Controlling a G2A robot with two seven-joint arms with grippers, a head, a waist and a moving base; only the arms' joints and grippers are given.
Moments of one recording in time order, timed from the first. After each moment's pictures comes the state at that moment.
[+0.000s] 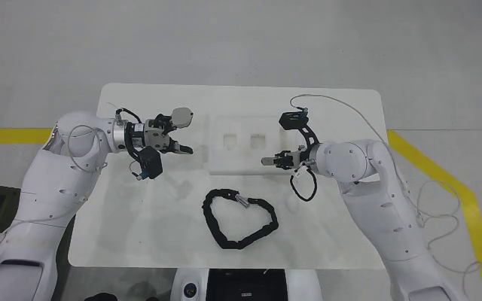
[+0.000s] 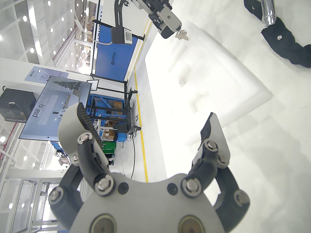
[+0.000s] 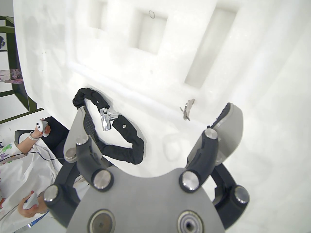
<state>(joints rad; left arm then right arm) 0.77 -0.88 -1.12 -1.28 2.45 -0.33 1.27 -0.93 -1.23 1.14 -1.74 -0.74 0.22 1.33</state>
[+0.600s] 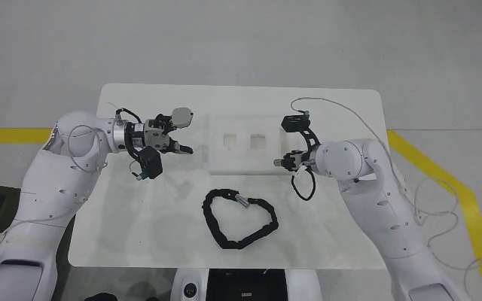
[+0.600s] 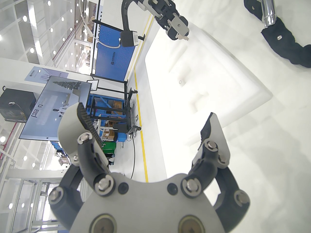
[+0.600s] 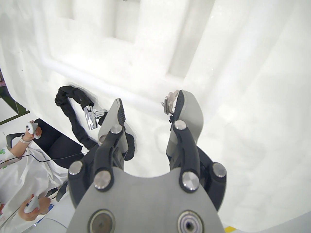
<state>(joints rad) 0.77 -0.88 -1.12 -1.28 2.45 -0.33 1.27 -0.92 -1.22 1.12 -1.72 -0.81 0.27 1.39</state>
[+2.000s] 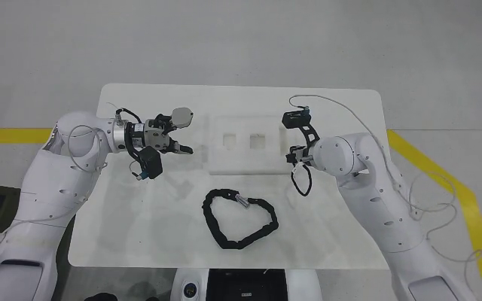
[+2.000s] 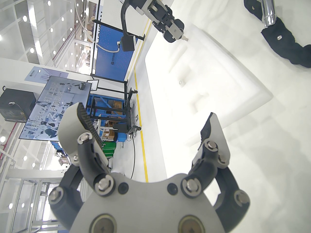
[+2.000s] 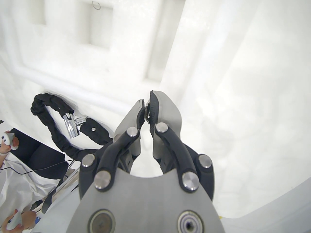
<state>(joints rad) 0.77 -0.88 -1.12 -1.28 2.45 -0.33 1.27 -0.87 -1.22 1.08 -1.71 -0.92 0.28 1.42</state>
